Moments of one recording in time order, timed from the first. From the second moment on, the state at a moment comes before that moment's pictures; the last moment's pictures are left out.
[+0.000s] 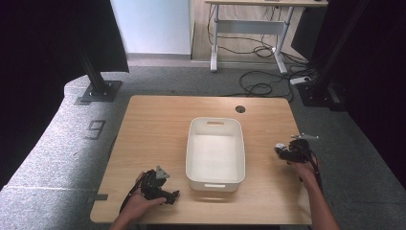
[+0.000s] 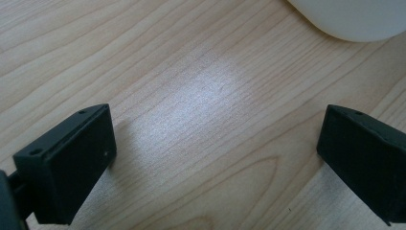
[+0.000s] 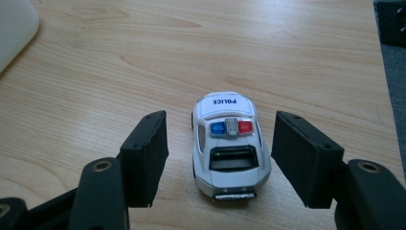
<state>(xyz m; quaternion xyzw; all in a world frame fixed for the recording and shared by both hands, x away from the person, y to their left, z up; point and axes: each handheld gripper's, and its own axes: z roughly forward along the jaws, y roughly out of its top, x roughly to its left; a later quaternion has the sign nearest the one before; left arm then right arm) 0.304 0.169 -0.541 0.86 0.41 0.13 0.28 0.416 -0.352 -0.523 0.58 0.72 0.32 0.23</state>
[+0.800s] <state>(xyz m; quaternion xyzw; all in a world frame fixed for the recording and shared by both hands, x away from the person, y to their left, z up) 0.305 0.168 -0.541 0.86 0.41 0.13 0.28 0.431 -0.350 -0.542 0.58 0.72 0.30 0.22</state>
